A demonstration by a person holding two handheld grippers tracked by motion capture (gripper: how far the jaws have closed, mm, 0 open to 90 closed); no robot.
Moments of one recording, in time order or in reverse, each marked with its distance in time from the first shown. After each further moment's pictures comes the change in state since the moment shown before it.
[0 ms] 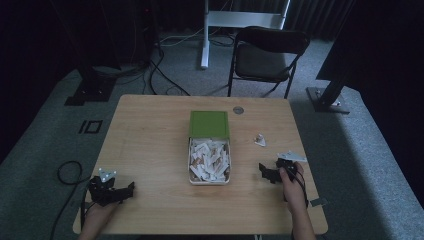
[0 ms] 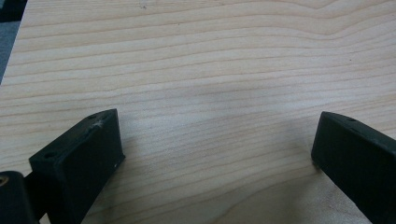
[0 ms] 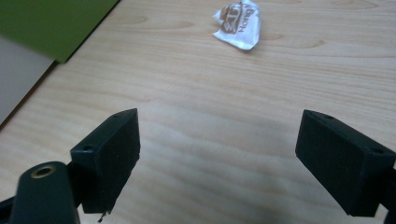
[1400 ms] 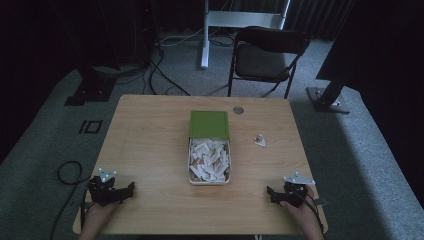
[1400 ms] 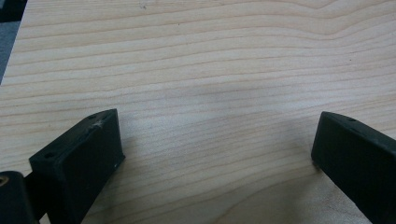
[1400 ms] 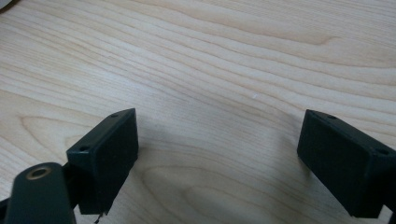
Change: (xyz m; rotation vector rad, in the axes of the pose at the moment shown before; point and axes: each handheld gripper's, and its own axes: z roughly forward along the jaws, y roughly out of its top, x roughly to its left) left arm 0.000 0.000 0.000 0.001 0.000 0.001; right arm -0.002 -0.057 -0.039 0.070 -0.005 -0.083
